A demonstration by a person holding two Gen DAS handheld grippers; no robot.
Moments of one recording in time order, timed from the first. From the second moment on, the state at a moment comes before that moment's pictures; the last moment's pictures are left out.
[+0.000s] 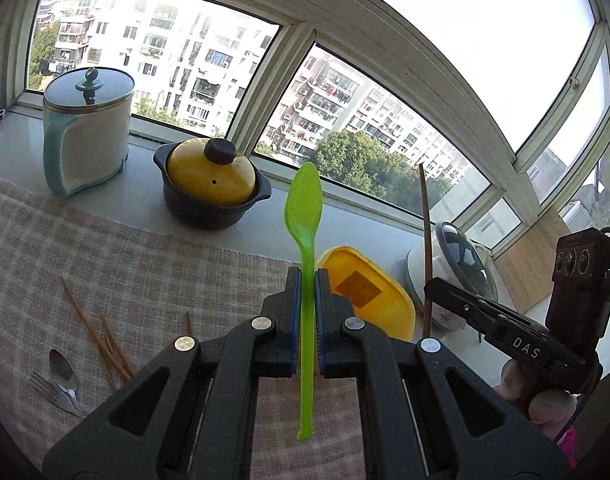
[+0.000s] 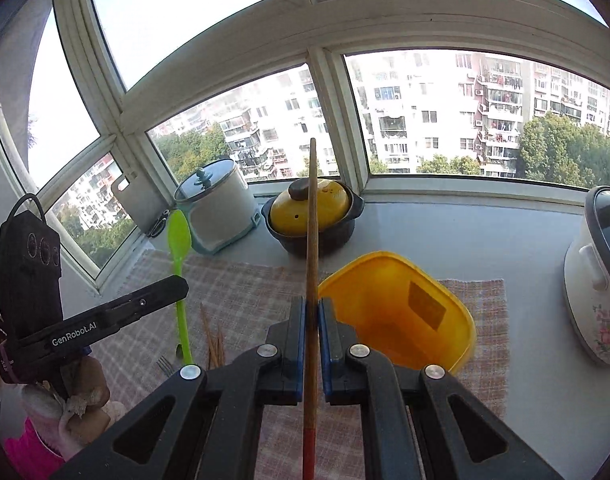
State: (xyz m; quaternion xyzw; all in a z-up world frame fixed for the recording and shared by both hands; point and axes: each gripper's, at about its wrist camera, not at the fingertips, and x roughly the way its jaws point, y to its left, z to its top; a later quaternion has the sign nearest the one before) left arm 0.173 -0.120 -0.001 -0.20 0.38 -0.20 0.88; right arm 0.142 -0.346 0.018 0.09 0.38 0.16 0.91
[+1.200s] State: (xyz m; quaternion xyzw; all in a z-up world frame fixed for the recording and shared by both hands) left arm 0.249 -0.210 -0.030 -0.17 0.38 -0.19 0.89; right arm 0.214 -0.386 -0.029 0.05 0.39 0.11 0.91
